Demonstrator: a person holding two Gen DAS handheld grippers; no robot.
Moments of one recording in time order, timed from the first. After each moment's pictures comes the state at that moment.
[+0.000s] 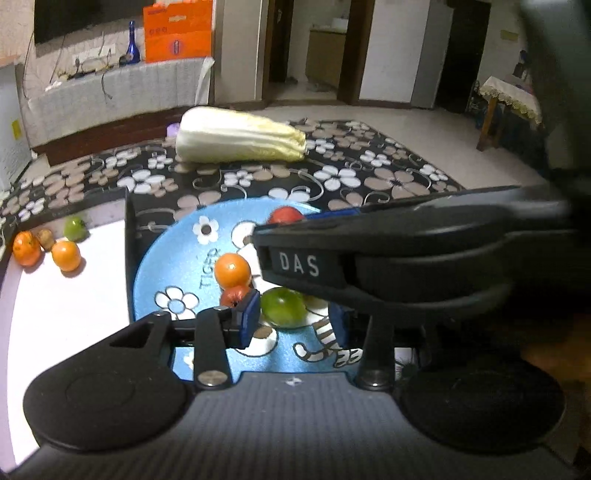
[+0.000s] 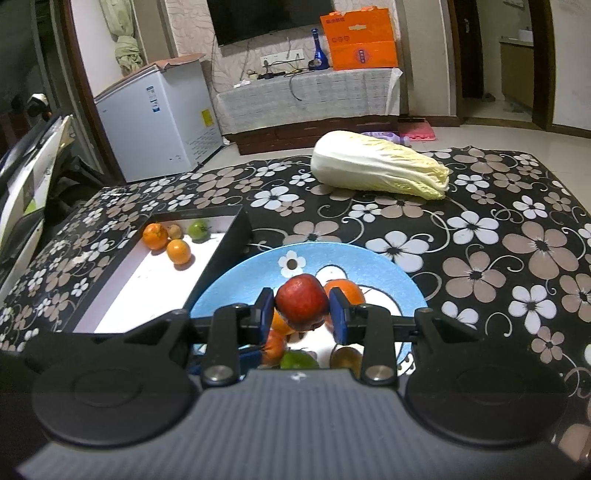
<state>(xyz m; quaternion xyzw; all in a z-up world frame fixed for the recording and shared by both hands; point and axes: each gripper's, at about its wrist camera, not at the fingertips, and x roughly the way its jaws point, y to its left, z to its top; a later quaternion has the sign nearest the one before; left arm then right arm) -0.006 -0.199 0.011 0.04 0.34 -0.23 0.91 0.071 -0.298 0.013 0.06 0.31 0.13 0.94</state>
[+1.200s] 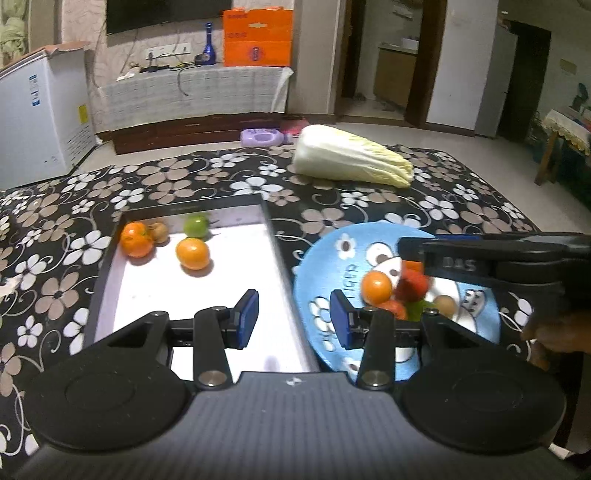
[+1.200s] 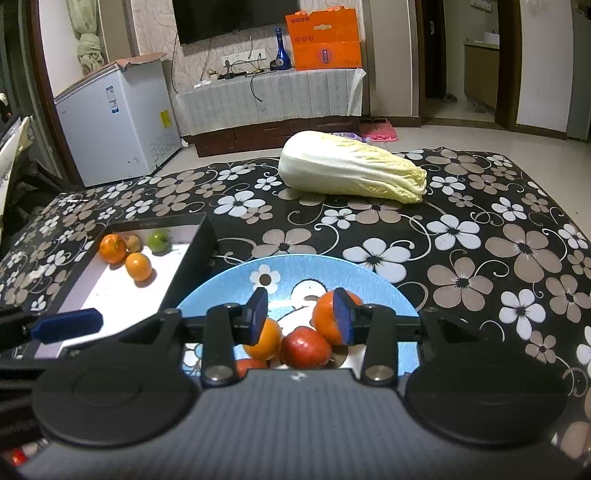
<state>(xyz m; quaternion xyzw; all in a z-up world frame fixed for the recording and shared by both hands) 0.011 -0.103 0.027 0.01 0.34 -0.12 0.93 0.094 -0.279 0.007 0.05 0.32 0.06 0.95</state>
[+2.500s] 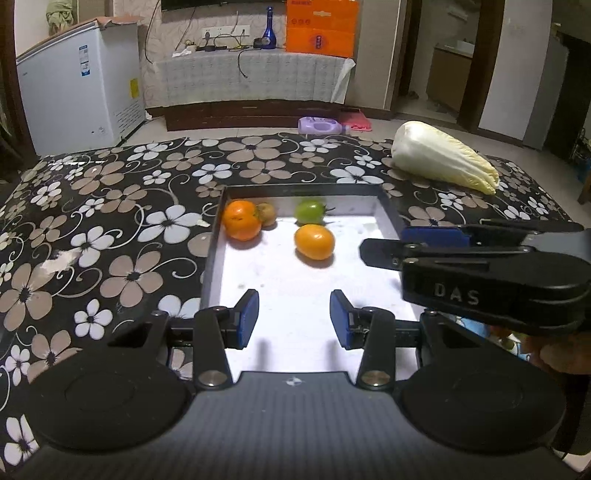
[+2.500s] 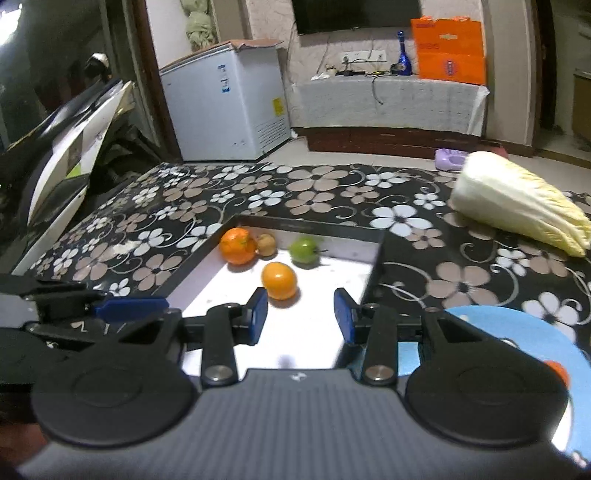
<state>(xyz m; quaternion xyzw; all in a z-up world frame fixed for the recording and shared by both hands) 0.041 -0.015 0.009 -0.01 0.36 -0.05 0.93 0.131 -0.170 0.000 0.00 0.30 0.24 0.92</state>
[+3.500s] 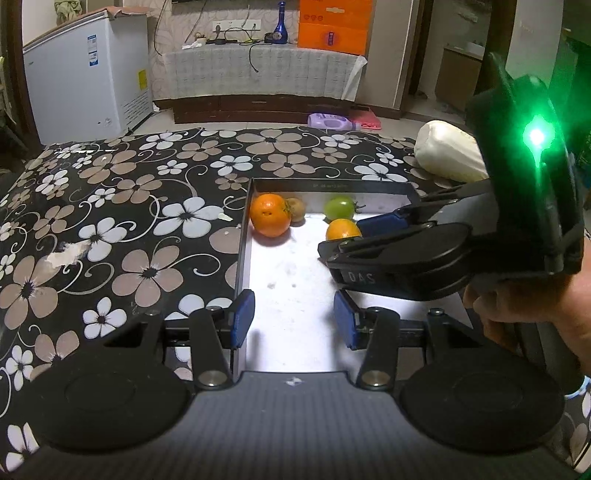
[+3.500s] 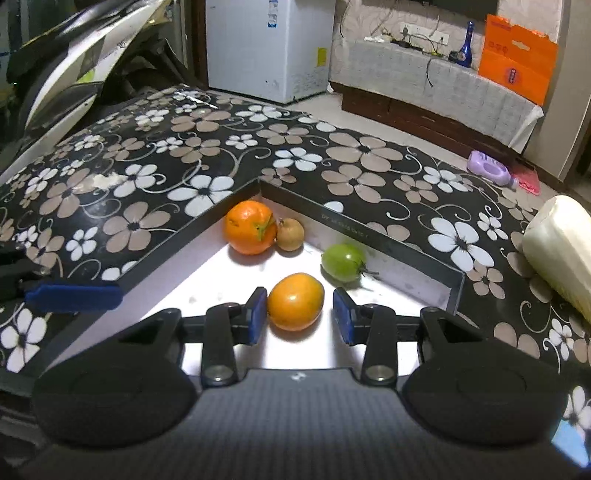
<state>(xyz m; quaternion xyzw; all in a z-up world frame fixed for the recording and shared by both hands) 0.055 0.007 -0.003 -0.02 0.37 -0.03 0.93 0.194 -0.098 -0.023 -0.14 0.35 0.26 0.89</state>
